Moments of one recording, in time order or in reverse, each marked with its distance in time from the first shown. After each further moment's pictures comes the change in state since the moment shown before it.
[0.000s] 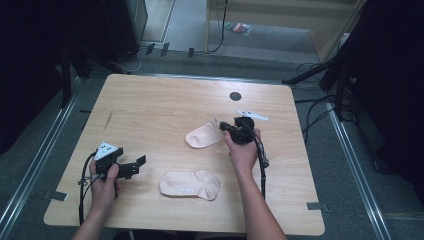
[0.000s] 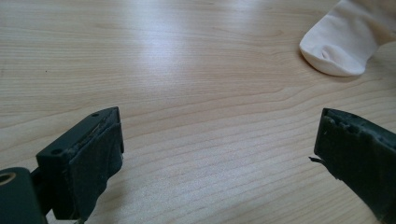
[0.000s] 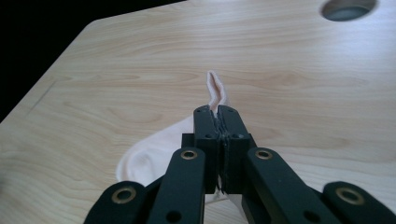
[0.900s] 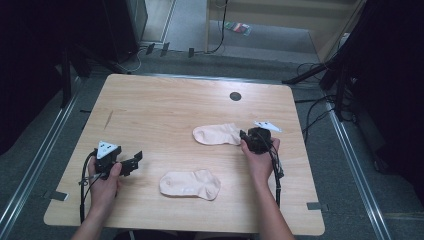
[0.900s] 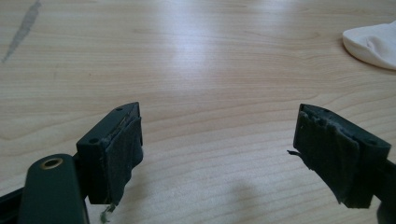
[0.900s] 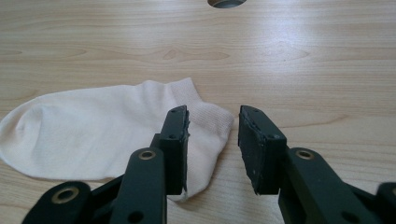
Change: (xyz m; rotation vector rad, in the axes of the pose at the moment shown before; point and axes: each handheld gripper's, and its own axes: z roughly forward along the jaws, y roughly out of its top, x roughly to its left) left arm -0.004 0.006 0.000 -0.005 0.141 0.013; right arm -0.054 -0.027 -0.014 -0.030 -0.254 -0.079
